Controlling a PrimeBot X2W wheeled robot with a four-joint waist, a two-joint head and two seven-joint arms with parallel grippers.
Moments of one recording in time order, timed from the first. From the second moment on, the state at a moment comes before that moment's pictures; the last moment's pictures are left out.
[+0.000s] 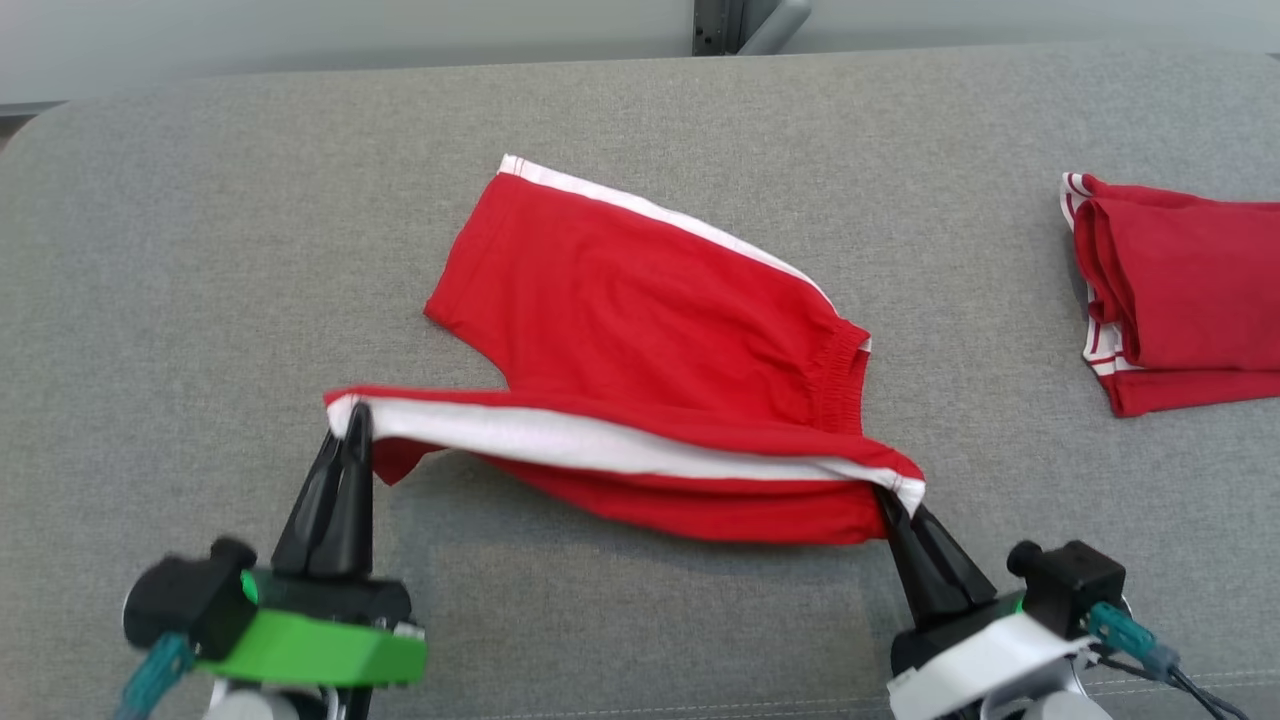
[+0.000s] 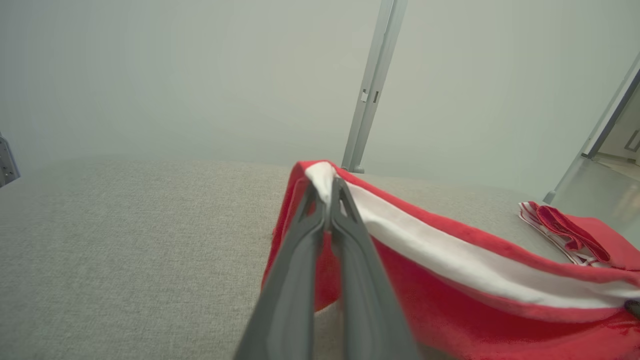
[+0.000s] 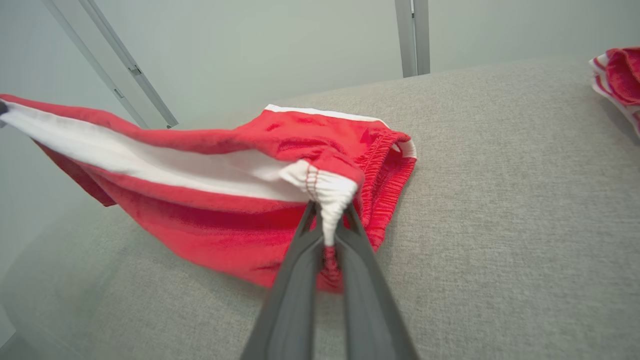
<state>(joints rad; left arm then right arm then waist) 0.02 0.14 -0.14 -0.07 -0.38 -0.13 -0.26 0.01 -0.16 0.31 0.08 0.38 0.13 -0.26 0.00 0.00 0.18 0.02</state>
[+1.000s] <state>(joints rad) -0.88 0.23 -0.35 0.75 -0.39 -0.13 -0.26 -0.45 -0.05 0.29 0.37 0.44 0.13 -0.26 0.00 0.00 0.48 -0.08</state>
